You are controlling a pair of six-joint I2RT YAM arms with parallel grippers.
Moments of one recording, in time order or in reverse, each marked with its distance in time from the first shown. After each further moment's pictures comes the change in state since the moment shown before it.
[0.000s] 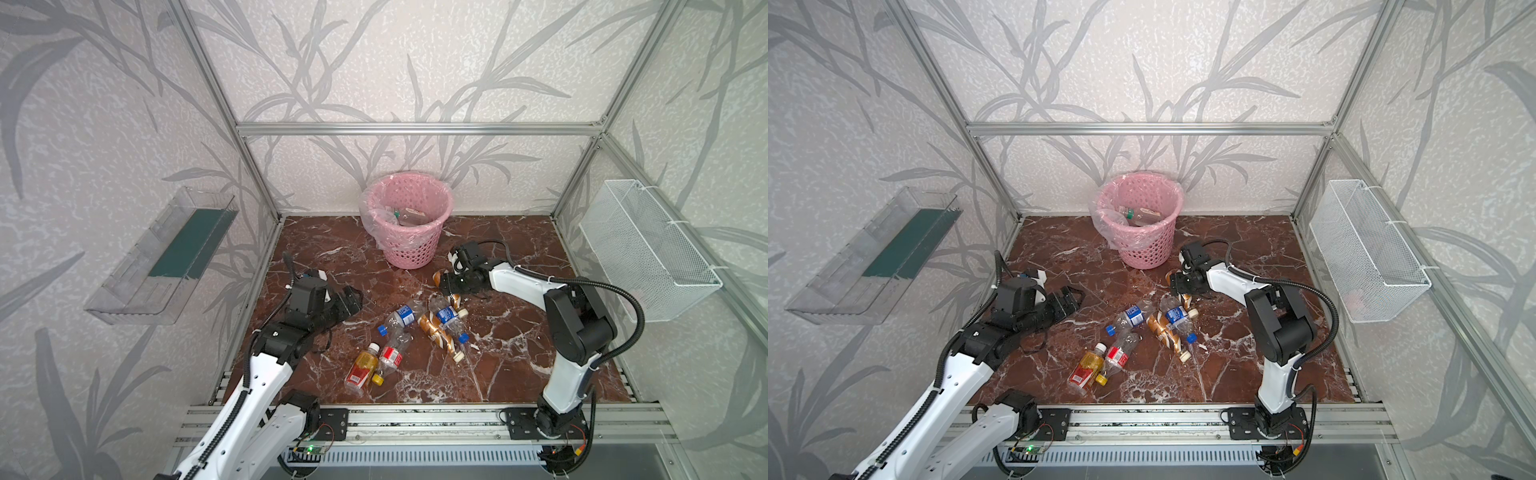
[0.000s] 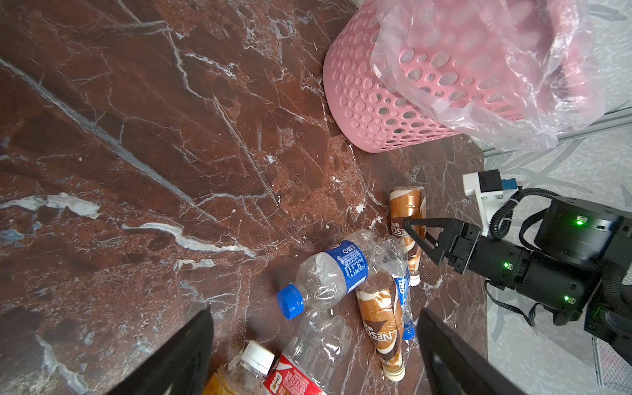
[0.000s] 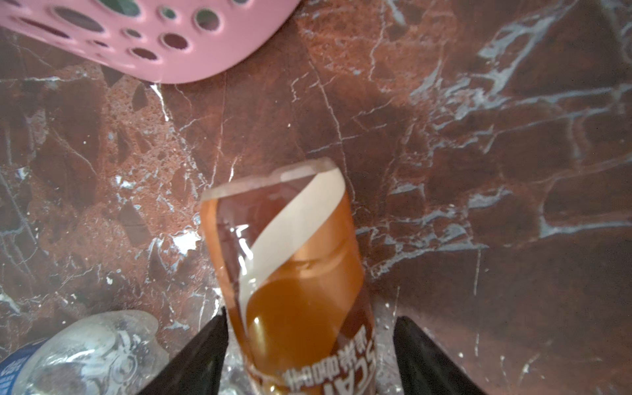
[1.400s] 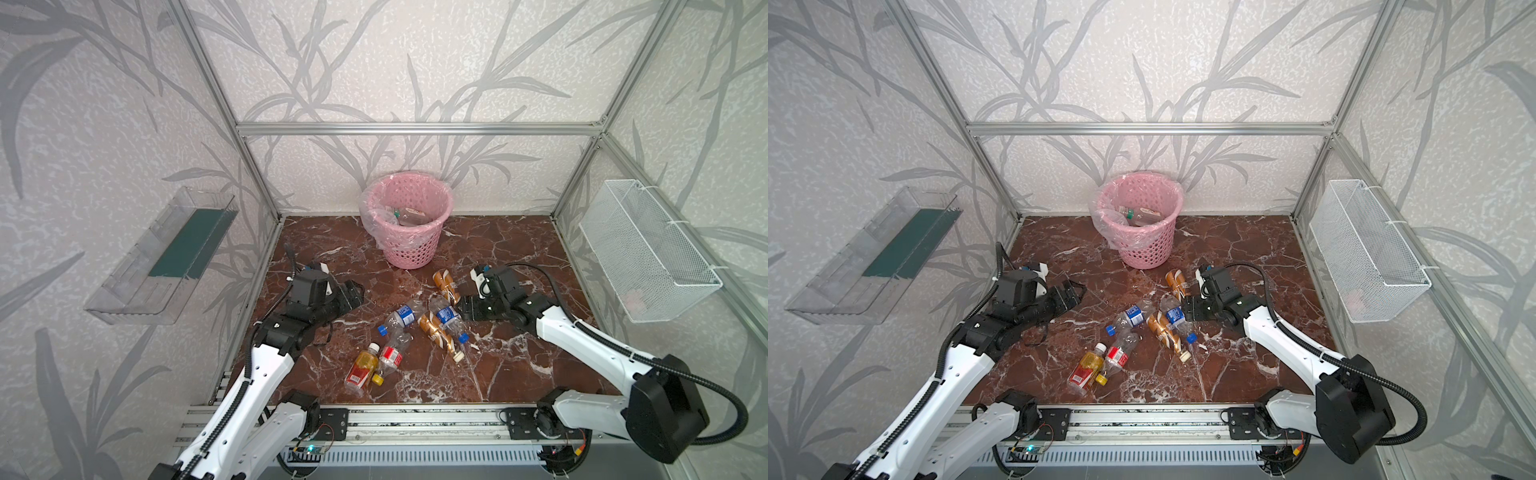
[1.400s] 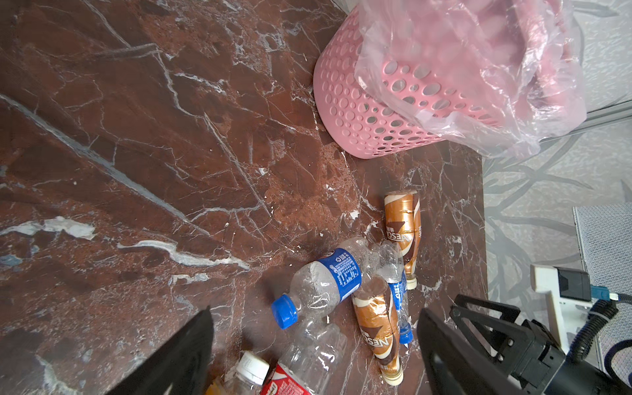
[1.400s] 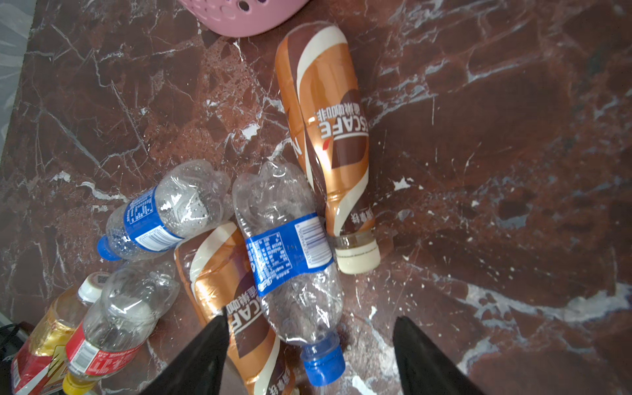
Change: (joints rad) left arm -0.001 0.056 0.062 0.001 0.000 0.034; right arm 0.052 -0.581 -0.393 -0.020 -0.010 0.091
